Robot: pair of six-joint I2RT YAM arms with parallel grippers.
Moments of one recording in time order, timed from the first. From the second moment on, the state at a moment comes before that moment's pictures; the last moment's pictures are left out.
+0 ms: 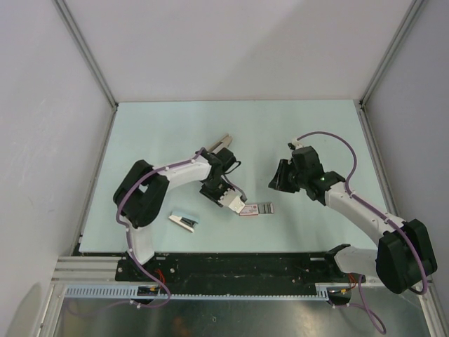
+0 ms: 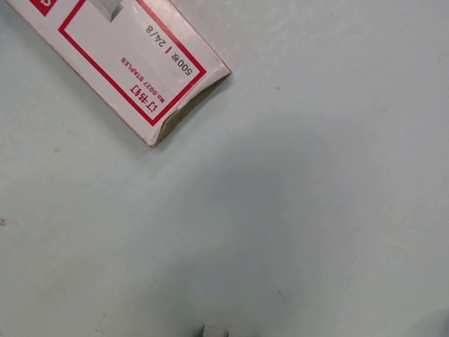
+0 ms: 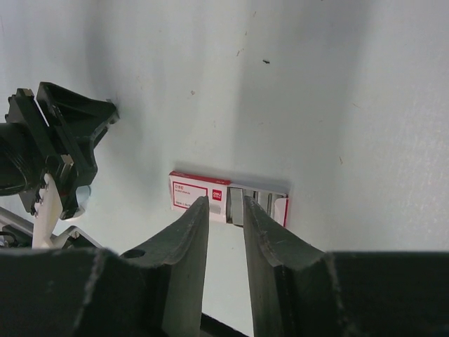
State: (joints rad) left arm -0.71 1.89 1.24 -0.85 0.15 1.53; right arm 0.47 1.22 0.78 -0.33 -0.16 0.59
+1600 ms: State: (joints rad) left arm -0.75 1.94 1.31 -0.89 0.10 1.29; right arm 0.44 1.20 0.77 -0.32 -0.19 0.59
